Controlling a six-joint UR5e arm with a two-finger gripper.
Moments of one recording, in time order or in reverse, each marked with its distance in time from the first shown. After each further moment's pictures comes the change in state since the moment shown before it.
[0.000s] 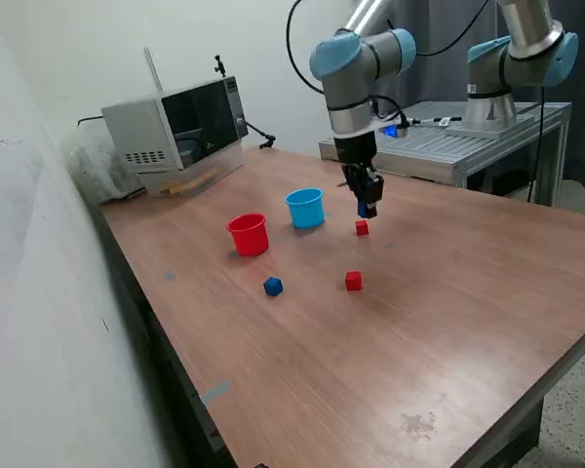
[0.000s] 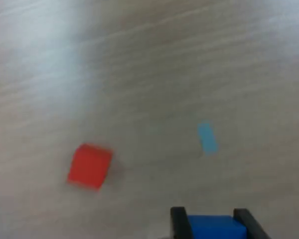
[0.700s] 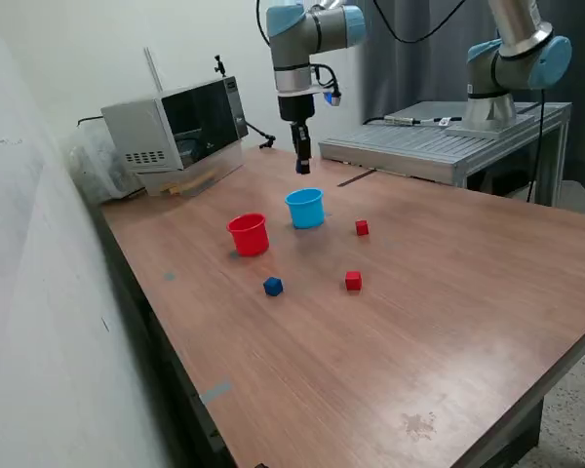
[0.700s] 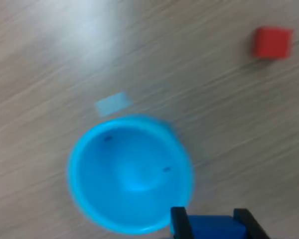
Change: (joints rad) arm -0.242 -0.101 0.005 0.005 -0.088 -0.046
